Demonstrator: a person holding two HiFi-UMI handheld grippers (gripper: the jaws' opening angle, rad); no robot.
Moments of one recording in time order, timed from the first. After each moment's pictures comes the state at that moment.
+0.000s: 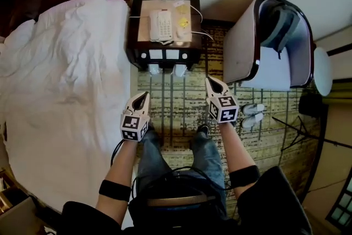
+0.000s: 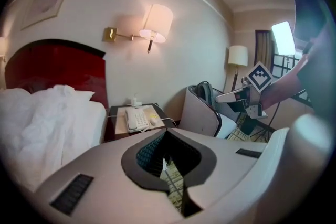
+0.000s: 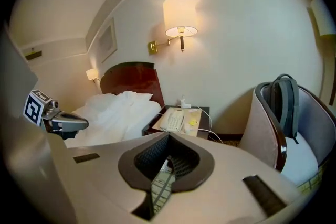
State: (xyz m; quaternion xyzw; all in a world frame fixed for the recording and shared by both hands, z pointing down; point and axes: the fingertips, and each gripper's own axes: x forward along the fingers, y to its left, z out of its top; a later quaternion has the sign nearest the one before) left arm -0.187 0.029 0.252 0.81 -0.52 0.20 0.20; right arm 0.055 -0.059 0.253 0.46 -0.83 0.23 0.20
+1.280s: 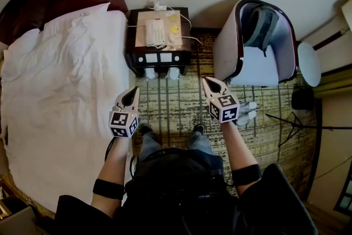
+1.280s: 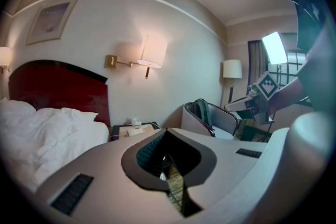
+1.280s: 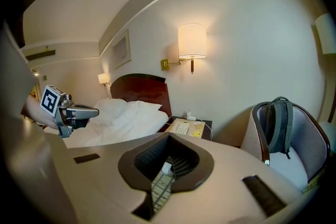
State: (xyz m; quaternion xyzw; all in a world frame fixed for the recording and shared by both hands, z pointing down) left arm -0.194 0.075 0.119 0.82 -0.53 0.15 0.15; right arm 0.072 0.019 0.127 0.44 -0.86 0.19 0.18
